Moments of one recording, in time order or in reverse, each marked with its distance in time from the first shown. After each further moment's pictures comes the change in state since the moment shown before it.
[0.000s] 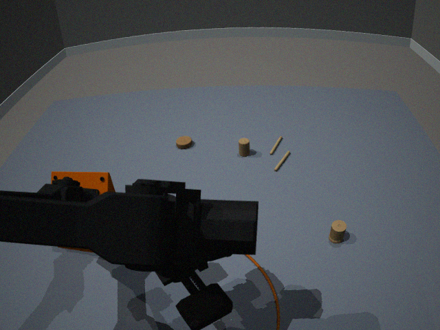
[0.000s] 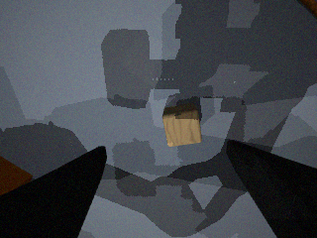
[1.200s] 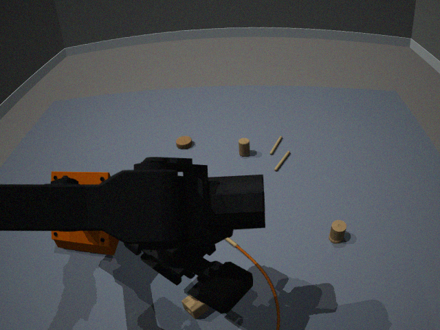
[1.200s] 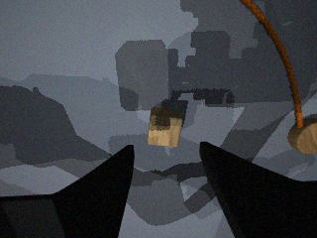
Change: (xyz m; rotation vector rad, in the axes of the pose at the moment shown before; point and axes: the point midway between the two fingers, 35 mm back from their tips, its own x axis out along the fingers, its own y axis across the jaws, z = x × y) arm -0.011 -0.007 0.010 -0.320 0.060 -0.102
